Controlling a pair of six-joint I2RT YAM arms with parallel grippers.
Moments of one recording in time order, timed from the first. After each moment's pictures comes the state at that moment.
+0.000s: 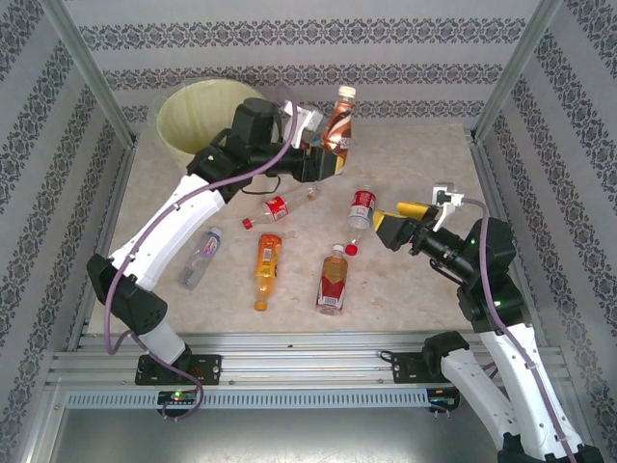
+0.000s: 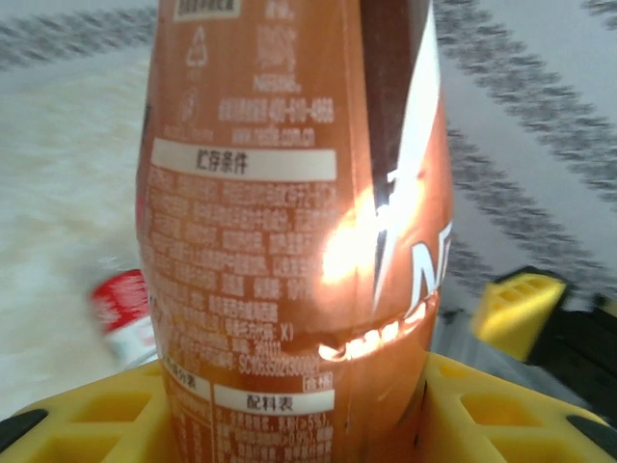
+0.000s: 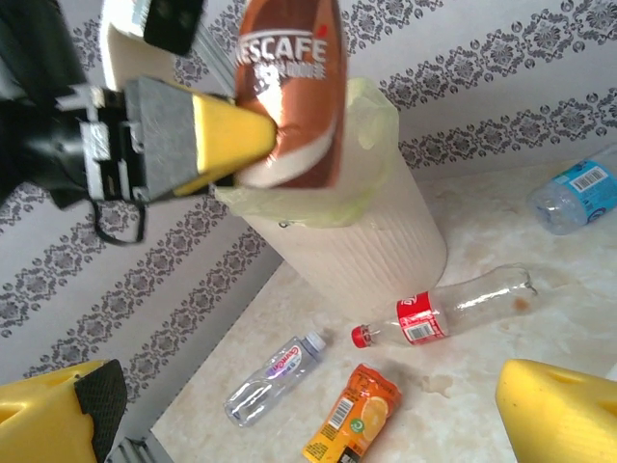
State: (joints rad) left arm -0.57 1.66 1.87 -0.66 0.48 -0.26; right arm 0.23 0.60 0.80 -0.29 -0.56 0.55
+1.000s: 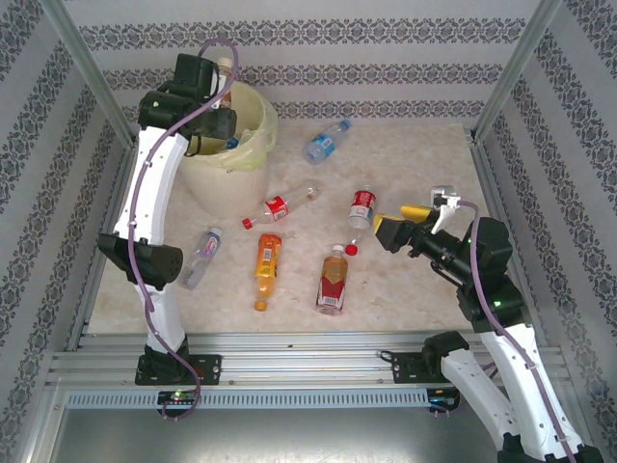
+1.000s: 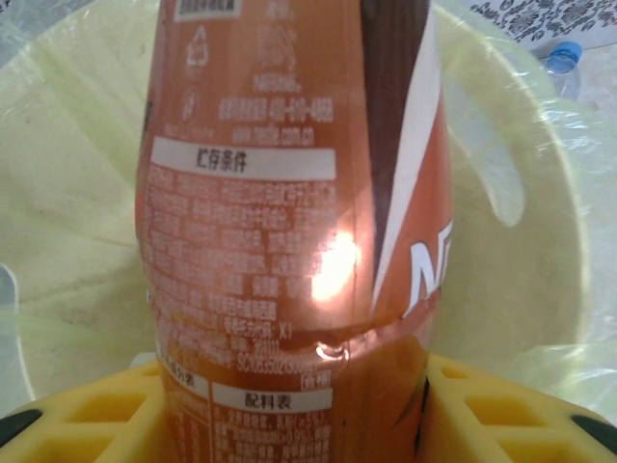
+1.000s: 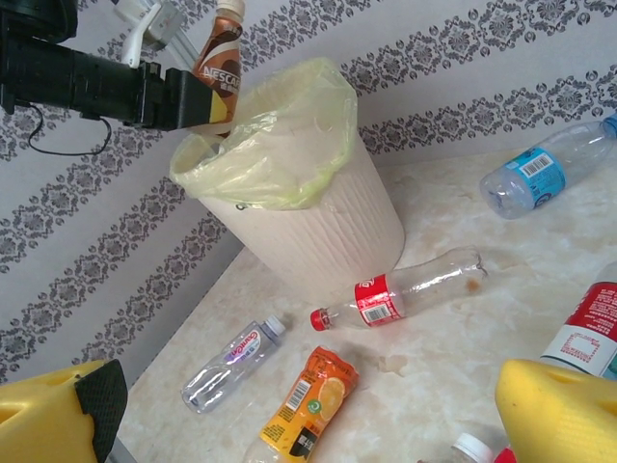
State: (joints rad) left arm -0.19 1.97 2.46 -1.30 -0.11 -0.01; right arm 0.23 0.60 0.80 -0.36 -0.50 0.48
